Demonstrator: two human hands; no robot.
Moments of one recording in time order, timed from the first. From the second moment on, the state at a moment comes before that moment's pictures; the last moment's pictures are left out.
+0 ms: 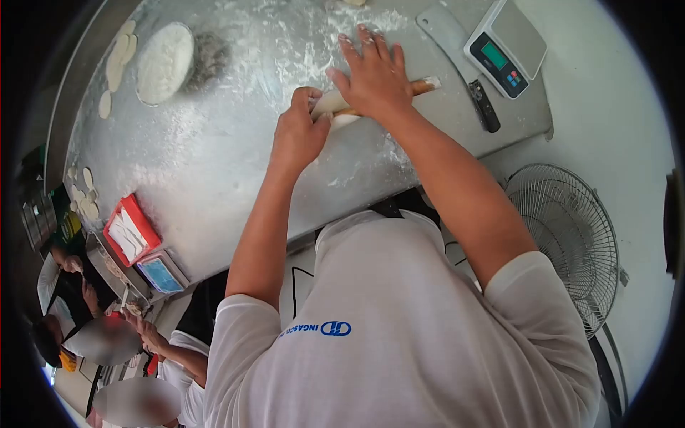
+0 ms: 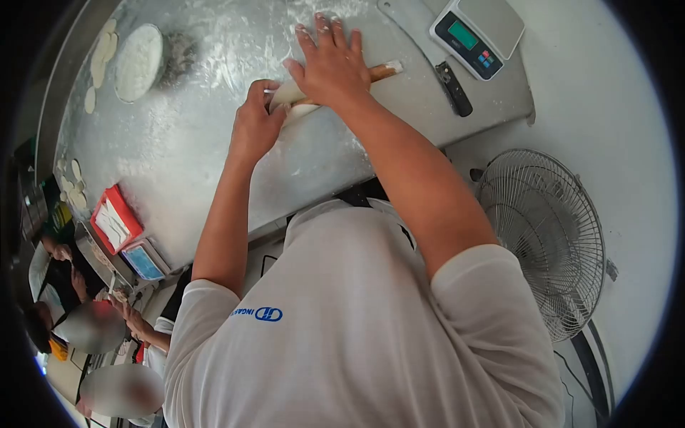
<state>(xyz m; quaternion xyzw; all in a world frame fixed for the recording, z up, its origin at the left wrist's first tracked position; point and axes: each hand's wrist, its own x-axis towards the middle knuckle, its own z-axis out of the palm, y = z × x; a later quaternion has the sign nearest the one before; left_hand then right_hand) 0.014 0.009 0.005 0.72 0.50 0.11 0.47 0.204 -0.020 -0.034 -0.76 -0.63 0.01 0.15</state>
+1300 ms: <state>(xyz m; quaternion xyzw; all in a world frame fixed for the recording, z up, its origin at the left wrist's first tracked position) -0.141 0.101 0.091 0.14 0.32 0.74 0.57 0.250 -0.158 -0.045 -0.75 -0.64 -0.01 0.18</state>
